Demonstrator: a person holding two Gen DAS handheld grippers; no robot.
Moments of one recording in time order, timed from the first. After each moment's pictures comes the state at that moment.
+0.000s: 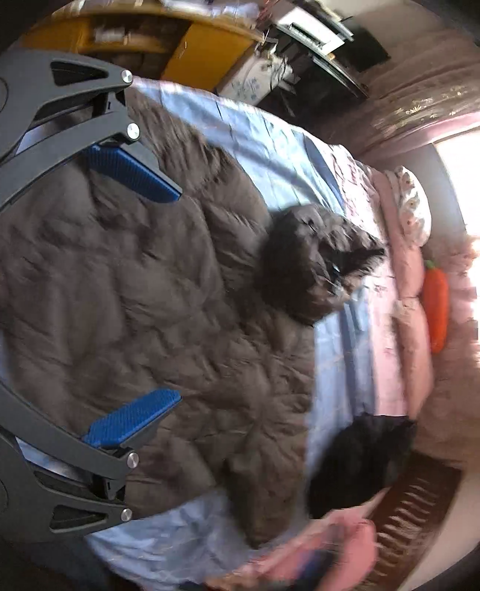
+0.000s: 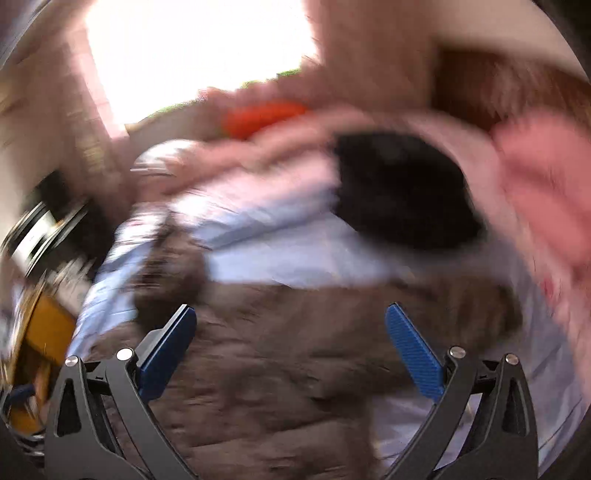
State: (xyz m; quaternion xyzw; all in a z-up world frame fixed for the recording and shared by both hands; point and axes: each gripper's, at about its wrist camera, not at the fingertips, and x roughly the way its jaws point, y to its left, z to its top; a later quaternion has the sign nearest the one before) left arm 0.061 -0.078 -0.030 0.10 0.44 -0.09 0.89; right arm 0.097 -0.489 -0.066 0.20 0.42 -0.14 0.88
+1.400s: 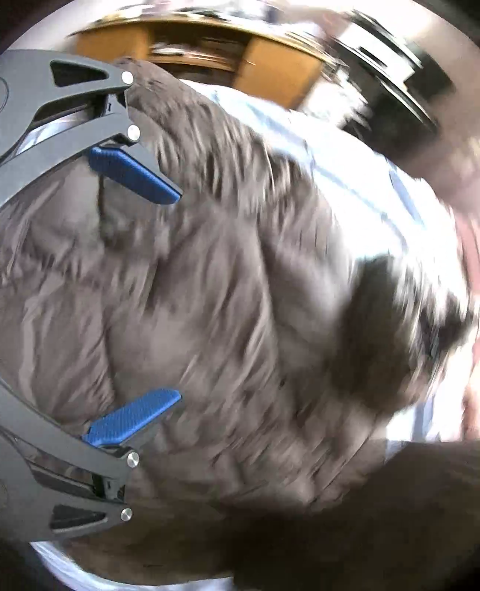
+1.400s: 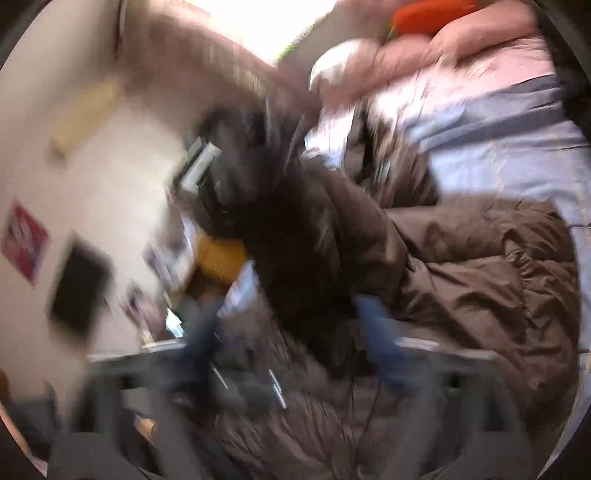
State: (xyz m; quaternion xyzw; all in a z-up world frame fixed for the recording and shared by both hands) left arm 0.134 0.001 -0.105 0.08 0.57 0.06 0.81; right arm 0.143 -0.312 -0.054 0.23 0.43 0.35 0.80
